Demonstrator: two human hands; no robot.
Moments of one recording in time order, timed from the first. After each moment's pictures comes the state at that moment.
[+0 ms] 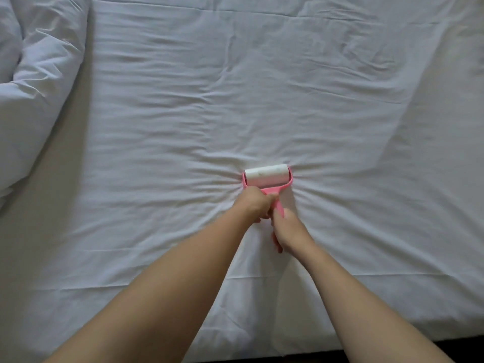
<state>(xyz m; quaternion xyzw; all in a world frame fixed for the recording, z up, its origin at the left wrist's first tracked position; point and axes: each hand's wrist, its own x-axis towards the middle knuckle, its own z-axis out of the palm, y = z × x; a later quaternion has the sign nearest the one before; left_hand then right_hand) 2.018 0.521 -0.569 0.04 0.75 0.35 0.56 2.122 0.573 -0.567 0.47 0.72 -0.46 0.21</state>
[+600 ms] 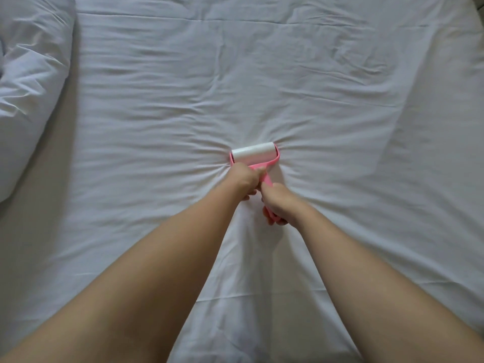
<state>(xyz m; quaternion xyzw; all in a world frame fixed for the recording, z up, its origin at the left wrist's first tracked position) 1.958 0.556 -0.571 0.01 0.78 0.36 0.50 2.048 0.611 -0.555 0.48 0.66 -0.51 0.26</state>
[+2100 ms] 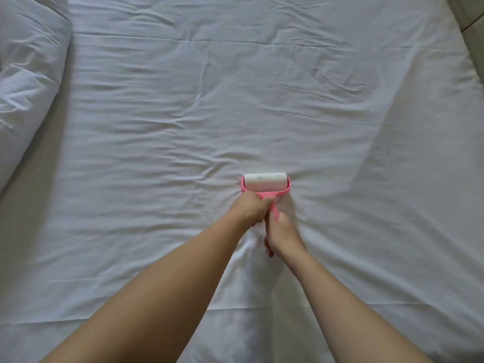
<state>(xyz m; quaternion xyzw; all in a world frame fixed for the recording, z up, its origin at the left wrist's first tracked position) 2.020 0.599 -0.565 0.07 0.77 0.36 0.53 2.118 0.643 -0.562 0.50 0.70 -0.49 0.17</state>
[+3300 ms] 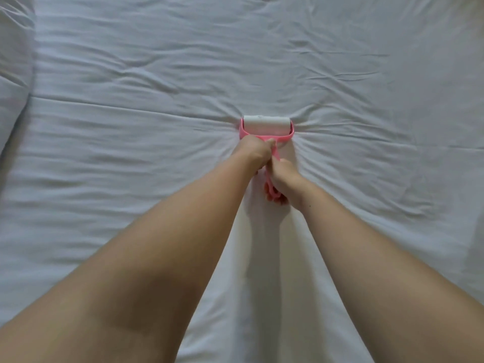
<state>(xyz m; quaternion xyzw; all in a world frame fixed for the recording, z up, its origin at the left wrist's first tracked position) 1.668 0.827 -0.592 0.00 0.81 0.42 0.41 1.747 0.868 -0.587 0.43 0.70 -0.54 0.16</state>
